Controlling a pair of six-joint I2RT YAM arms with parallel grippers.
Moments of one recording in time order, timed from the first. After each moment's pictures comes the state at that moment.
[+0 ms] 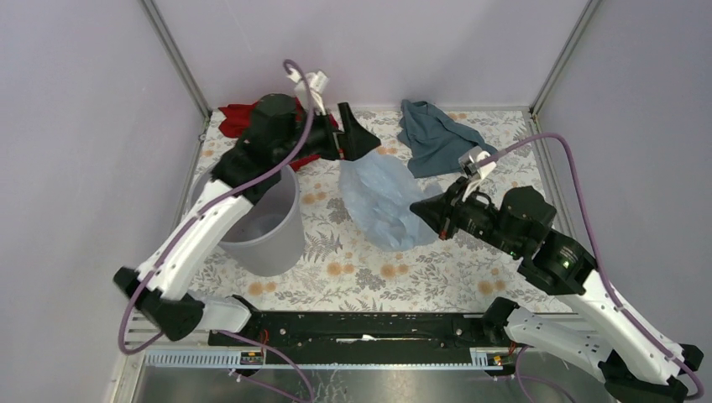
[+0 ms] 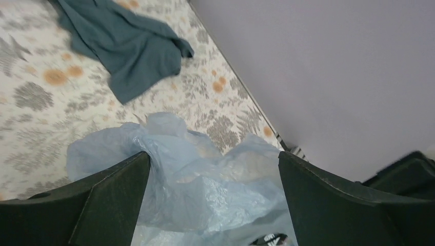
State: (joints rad) left arm -0.61 1.38 1.56 -0.44 0.32 -0.57; right arm 0.83 0.73 1.06 -0.48 -0.10 0.34
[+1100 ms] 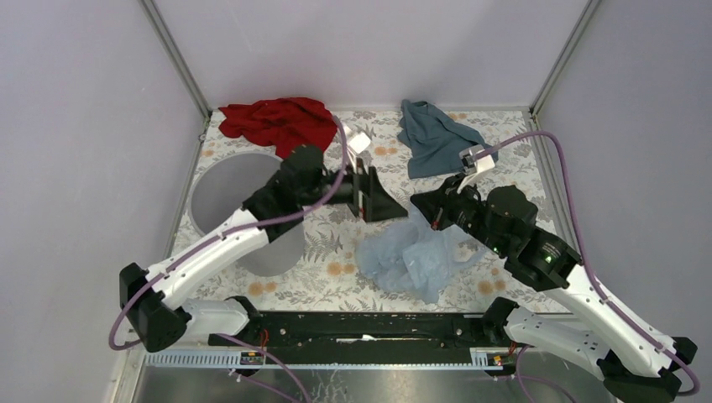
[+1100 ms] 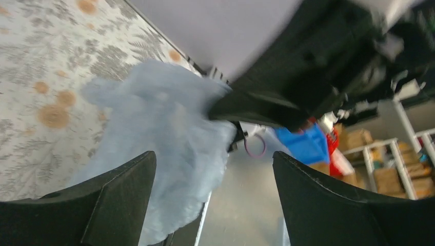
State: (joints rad) left arm -0.74 1.24 1.14 -0.04 0.65 -0.73; right arm 0.83 0.77 1.01 -0.43 0.08 0.44
